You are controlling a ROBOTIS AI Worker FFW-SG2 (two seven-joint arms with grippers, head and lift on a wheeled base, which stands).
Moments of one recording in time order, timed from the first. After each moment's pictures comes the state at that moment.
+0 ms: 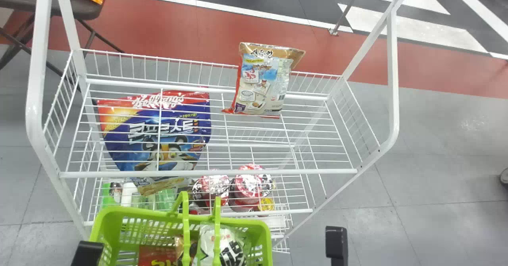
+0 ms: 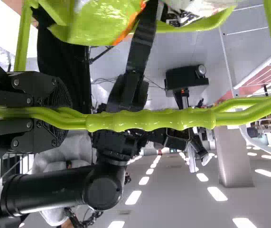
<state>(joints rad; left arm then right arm) 0.52 0.05 -0.11 -2.22 0.46 1.57 -0.94 0.74 -0.04 -0.29 -2.25 -0.45 1.15 0.67</state>
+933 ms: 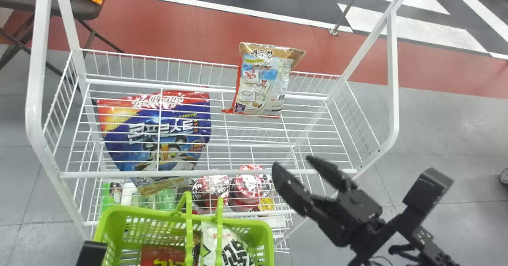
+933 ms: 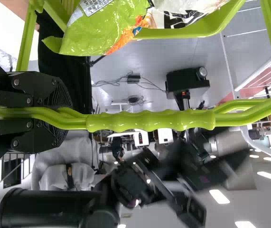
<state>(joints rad) 0.51 0.05 -0.12 -2.21 0.45 1.57 -0.93 0.82 0.00 -0.28 -2.50 -0.37 0.43 0.48</state>
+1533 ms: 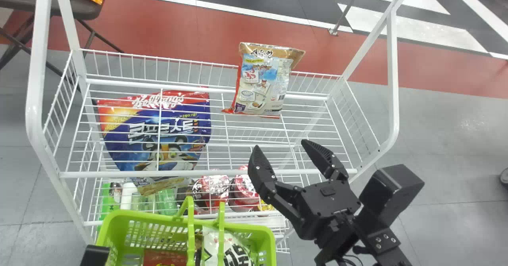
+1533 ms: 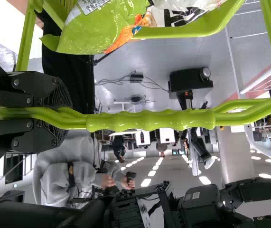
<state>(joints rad) 0.52 0.05 -0.13 -2.20 0.44 1.57 -0.94 0.86 0.00 -0.02 -2.54 -0.06 0.32 0.20</state>
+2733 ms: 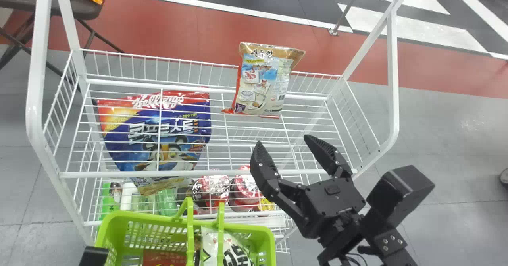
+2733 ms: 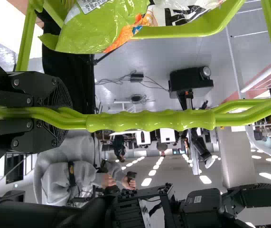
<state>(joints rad) 0.53 0.05 -0.12 -2.21 0.44 1.57 -0.94 0.87 0.00 -0.02 -2.55 -0.07 0.27 0.21</state>
